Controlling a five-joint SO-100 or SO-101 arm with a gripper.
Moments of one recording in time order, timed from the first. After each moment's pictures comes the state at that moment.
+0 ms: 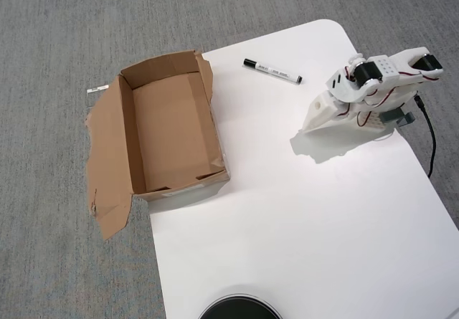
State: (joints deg) arm -1.4 193.0 180.9 76.1 182.3
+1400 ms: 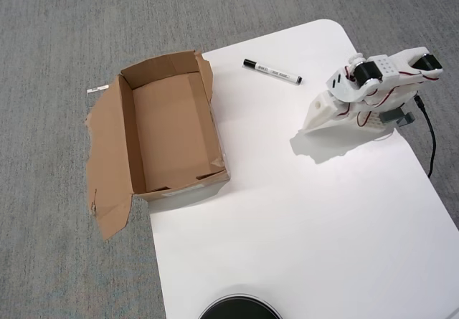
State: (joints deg) arm -1.5 193.0 178.6 76.1 182.3
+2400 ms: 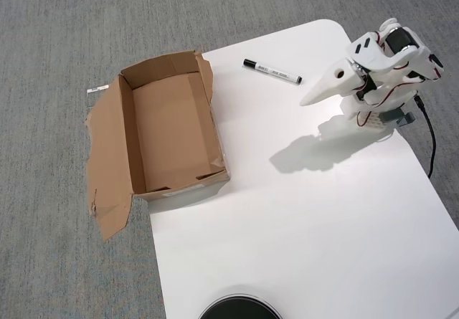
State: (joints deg) arm -1.3 188.4 149.0 75.4 169.9
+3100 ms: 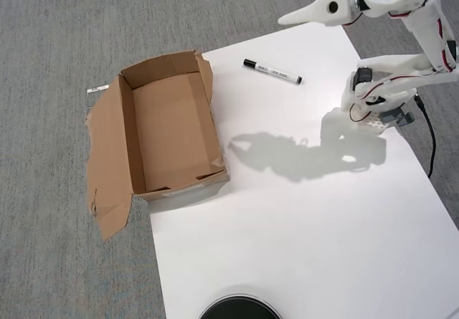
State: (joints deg) arm 27.5 150.9 106.7 68.6 127.6
